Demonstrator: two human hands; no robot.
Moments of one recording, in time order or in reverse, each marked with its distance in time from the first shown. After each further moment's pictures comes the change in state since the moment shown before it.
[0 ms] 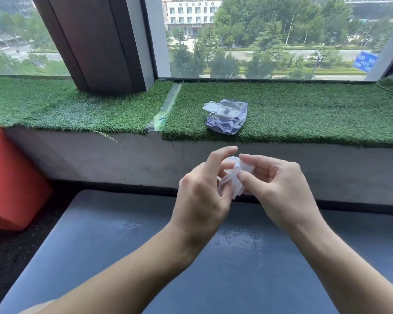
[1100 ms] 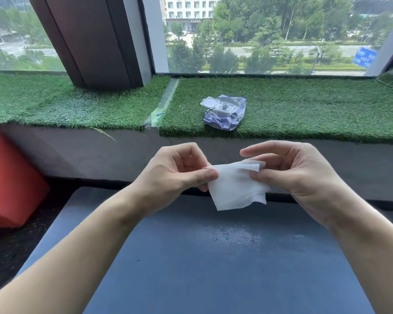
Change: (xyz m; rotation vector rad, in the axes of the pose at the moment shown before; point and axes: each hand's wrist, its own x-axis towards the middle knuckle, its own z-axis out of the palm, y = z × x) left_hand 0.034 -0.019 -0.057 -0.608 -0.455 -0.349; right_hand 0.012 -0.014 -0.041 0.252 -0.291 0.075
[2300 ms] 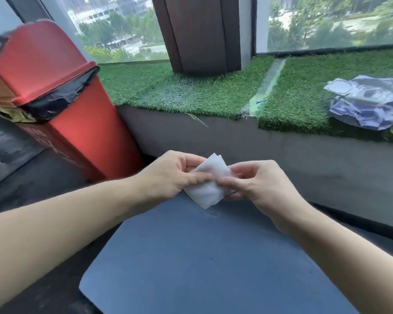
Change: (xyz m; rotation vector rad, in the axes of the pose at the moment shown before) left_hand -0.061 -0.038 -0.162 0.272 0.230 -0.451; right_hand 0.134 0.100 0.192 -0.009 -0.342 0.122
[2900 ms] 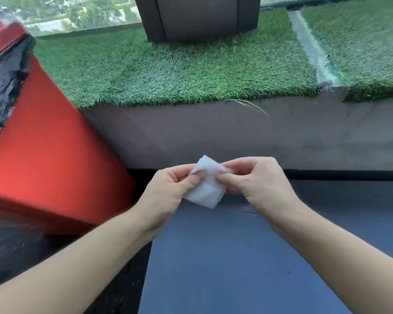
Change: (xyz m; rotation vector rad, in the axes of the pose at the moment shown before) left_hand 0.103 -0.190 -0.247 -0.318 -0.204 -0.015; right_hand 0.199 0.021 0.221 -0.007 0.436 0.205
